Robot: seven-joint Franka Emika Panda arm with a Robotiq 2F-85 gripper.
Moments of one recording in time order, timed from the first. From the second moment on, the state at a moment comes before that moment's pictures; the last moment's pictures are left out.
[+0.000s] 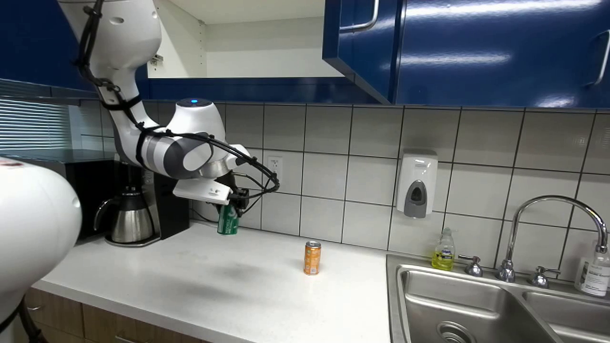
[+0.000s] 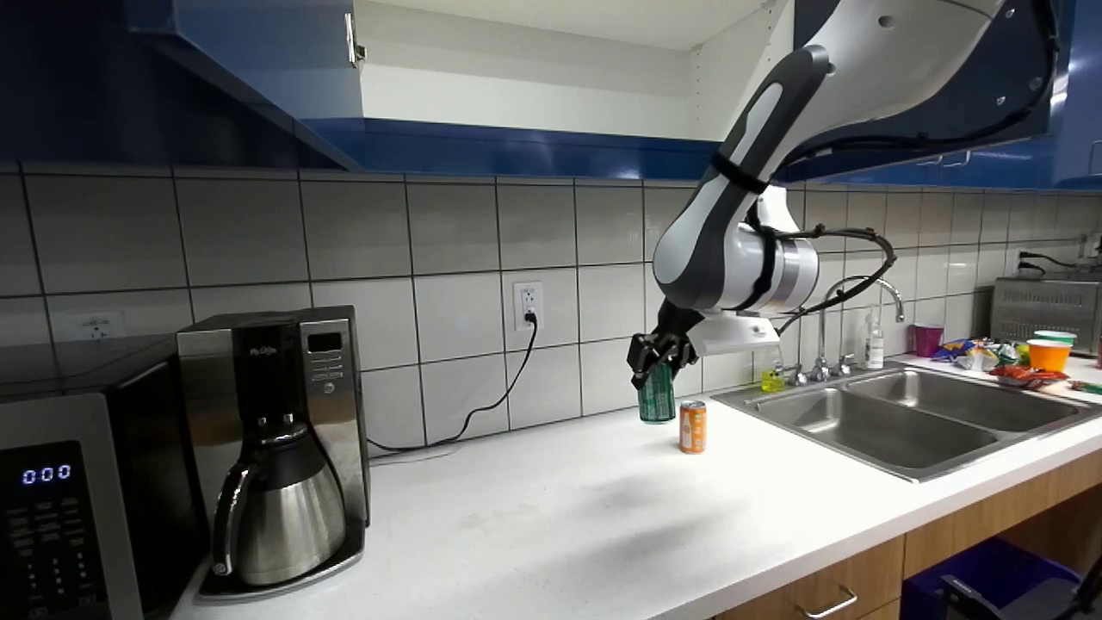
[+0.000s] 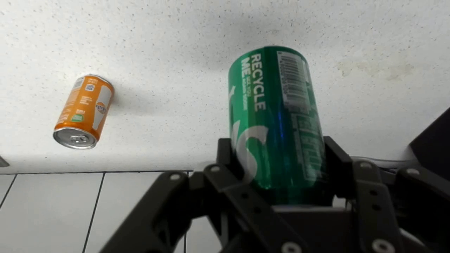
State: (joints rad) arm 0.33 -0.03 -0.19 -2.63 0.29 3.17 -0.29
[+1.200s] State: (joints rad) arm 0.31 0.13 -0.16 -2.54 0.32 3.22 -0.29
